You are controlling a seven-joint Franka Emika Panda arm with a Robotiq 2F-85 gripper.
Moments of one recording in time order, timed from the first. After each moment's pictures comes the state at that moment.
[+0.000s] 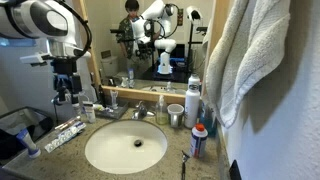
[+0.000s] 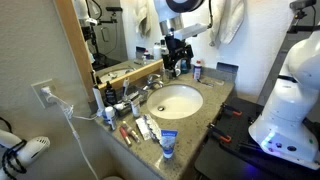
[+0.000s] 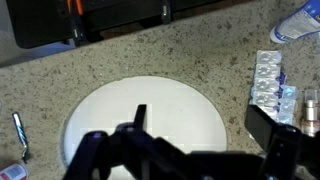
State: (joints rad) arm 0.04 -0.20 0.22 -2.37 0.03 1.90 0.46
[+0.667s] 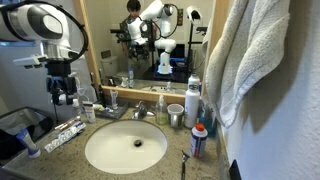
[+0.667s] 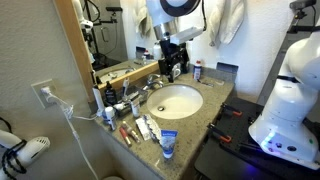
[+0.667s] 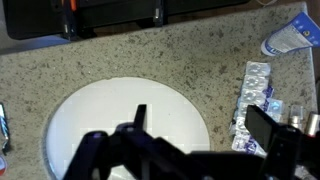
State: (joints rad) arm 0.11 -0.15 0.23 -2.34 0.03 1.90 0.45
